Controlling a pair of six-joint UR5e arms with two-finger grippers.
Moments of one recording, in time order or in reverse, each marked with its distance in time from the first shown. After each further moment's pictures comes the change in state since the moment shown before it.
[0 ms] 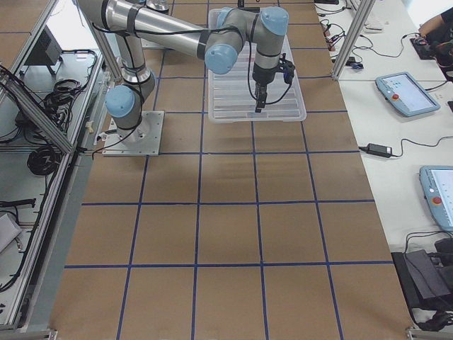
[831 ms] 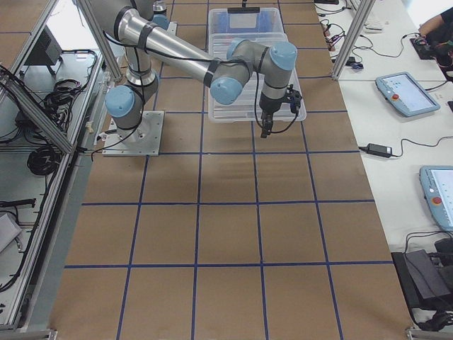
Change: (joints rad) left arm -0.086 0.108 0.202 -0.272 0.058 -0.028; right arm -0.075 0.101 0.003 -0.074 0.002 -0.059
